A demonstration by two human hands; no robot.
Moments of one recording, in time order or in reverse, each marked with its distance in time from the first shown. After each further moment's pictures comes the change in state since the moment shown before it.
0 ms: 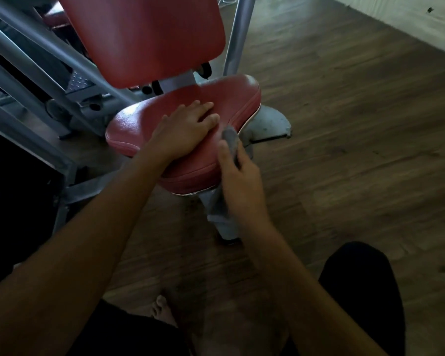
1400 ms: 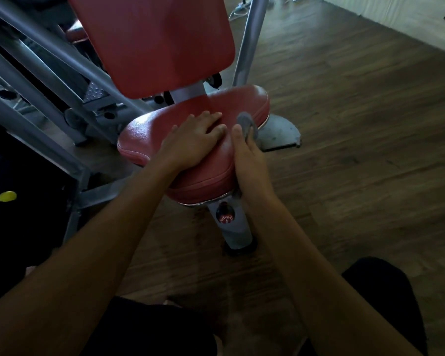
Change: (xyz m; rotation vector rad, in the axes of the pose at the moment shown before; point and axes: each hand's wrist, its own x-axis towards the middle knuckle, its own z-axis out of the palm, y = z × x) left_hand 0.002 -0.001 0.001 0.030 0.028 0.014; right_hand 0.057 -0.006 0.000 0.019 -0.025 0.086
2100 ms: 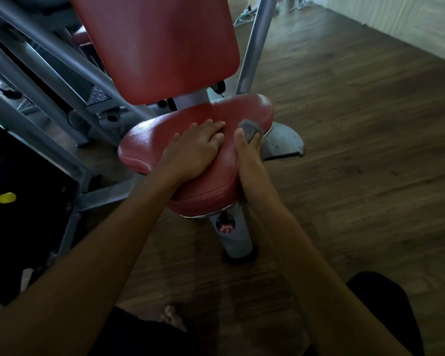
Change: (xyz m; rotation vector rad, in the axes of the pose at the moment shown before) left_hand 0.002 0.000 0.001 -0.056 0.000 -0.022; right_hand 0.024 -0.005 -0.001 -0.178 -0.100 -0.018
